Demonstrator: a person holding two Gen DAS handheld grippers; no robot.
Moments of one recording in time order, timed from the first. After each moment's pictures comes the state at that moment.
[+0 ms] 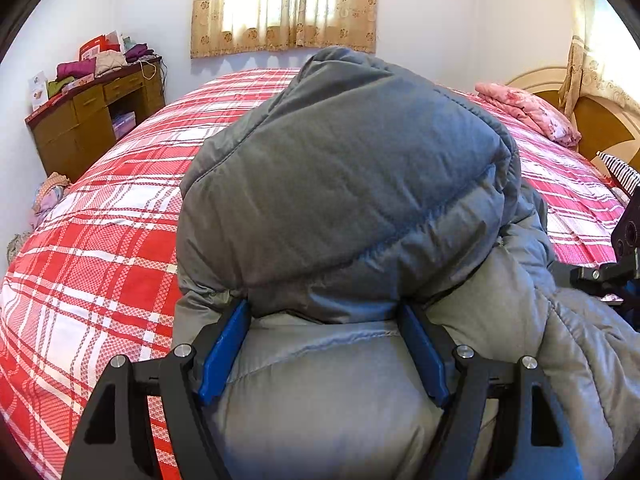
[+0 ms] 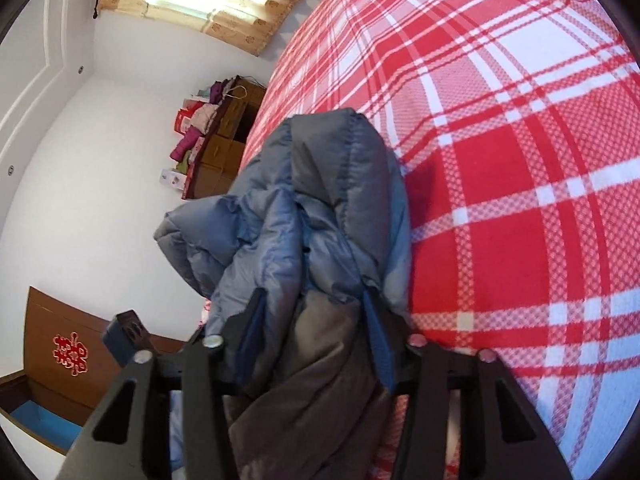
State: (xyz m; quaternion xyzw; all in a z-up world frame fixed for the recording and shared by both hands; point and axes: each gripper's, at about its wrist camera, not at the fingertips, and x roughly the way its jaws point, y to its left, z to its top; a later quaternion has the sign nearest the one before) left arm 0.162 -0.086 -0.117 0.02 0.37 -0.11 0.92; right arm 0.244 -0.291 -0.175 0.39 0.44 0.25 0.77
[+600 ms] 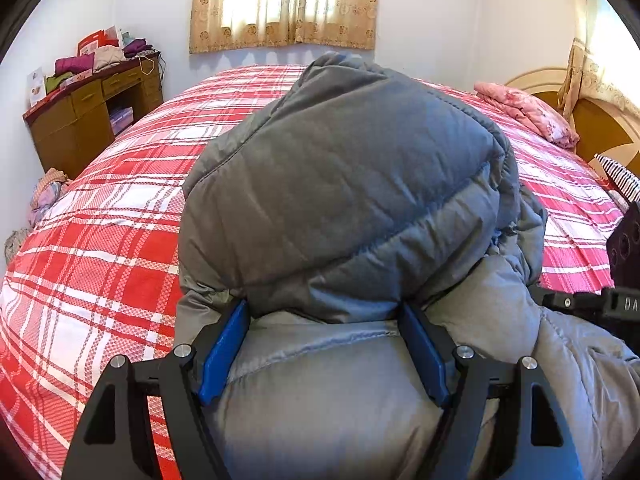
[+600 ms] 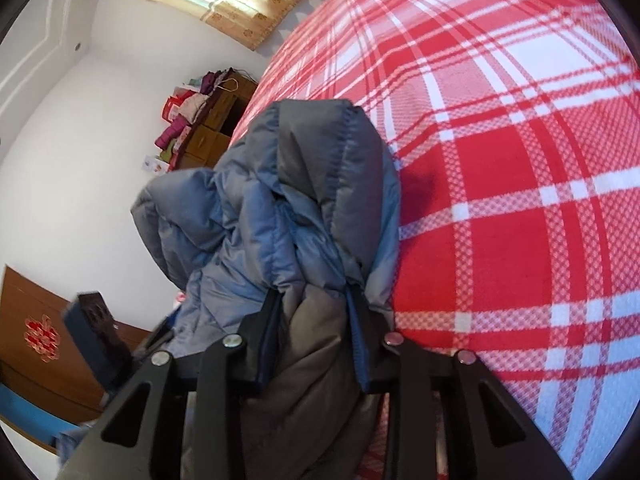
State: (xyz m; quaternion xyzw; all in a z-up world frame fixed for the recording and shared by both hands) left arm 0.165 -0.083 -0.110 0.01 0.38 -0.12 0.92; right arm 0.235 -0.292 -0.181 0.34 0.44 0.23 0.80
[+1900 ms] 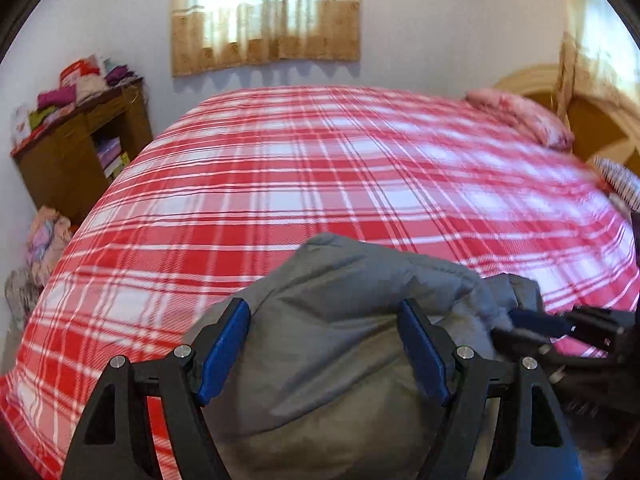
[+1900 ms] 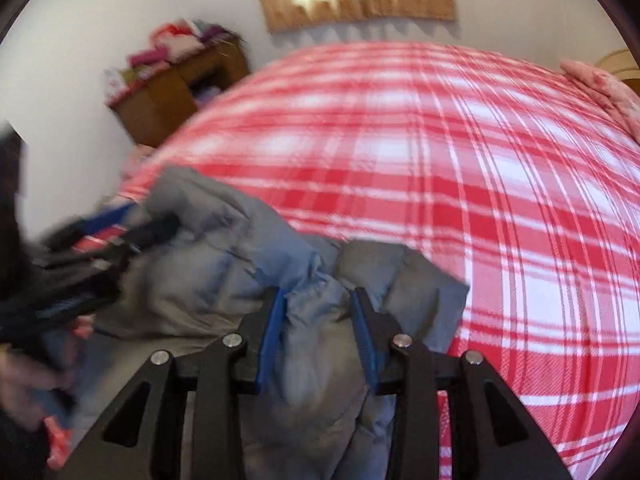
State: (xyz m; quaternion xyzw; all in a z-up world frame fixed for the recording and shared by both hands) left arm 0.234 -0.118 -0.067 0.06 0.37 -0.14 0.92; right arm 0.294 -0.211 -0.126 0.07 0.45 0.12 0.88
